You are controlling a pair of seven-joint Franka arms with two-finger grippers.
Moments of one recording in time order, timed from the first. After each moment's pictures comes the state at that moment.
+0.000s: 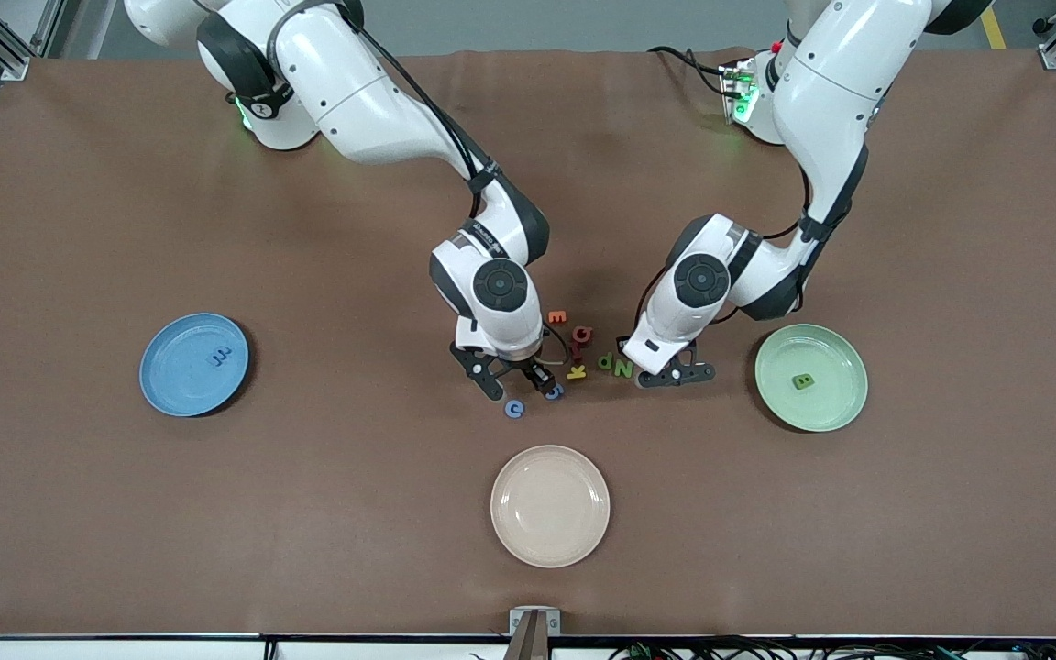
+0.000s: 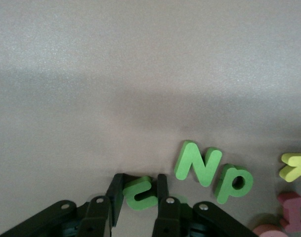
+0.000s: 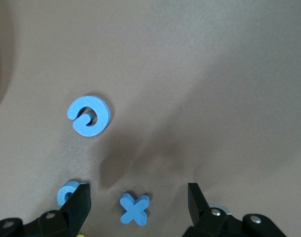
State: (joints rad) left arm -0.32 0.61 -0.23 -1.93 0.13 2.52 -0.74; right arm 0.77 0.95 -0.06 -1.26 0.09 2.28 1.56
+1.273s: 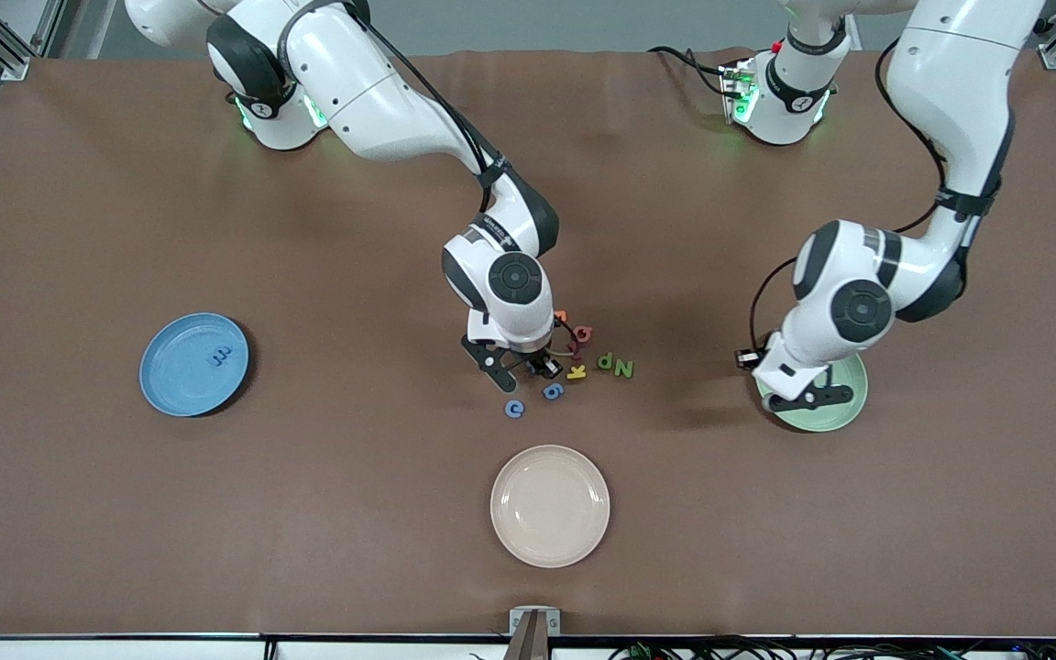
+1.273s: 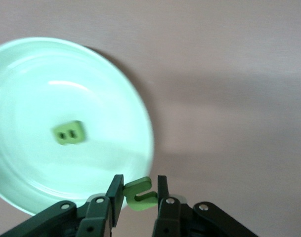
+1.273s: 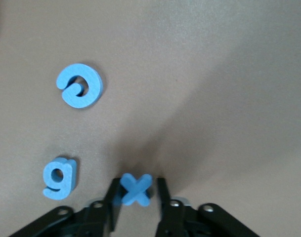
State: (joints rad) left arm 0.00 0.46 -0.22 -1.95 0.14 2.28 -0.41; right arm 0.80 0.96 -0.06 -1.25 0.09 2.25 1.56
